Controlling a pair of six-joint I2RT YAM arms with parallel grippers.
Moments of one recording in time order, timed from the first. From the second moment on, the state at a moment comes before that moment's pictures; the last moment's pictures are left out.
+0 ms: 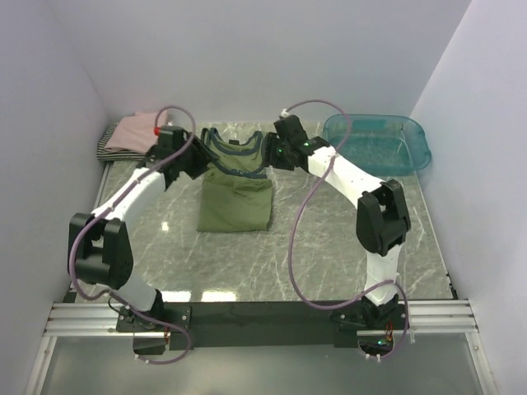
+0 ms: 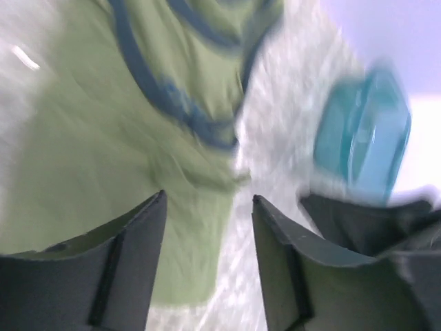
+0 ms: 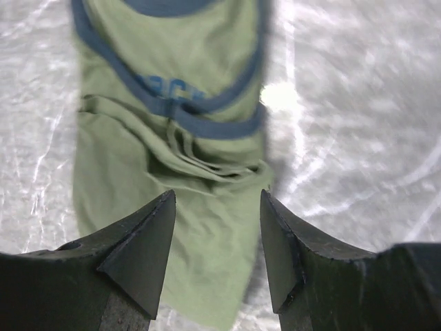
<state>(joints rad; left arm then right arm) -0.19 1.59 1.21 -0.26 0.14 -0.93 0.53 1.94 1.64 -0.49 0.03 0.57</state>
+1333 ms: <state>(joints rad) -0.51 1.75 0.90 0.10 0.30 -0.96 0.59 2.38 2.05 -0.65 0.00 0.41</state>
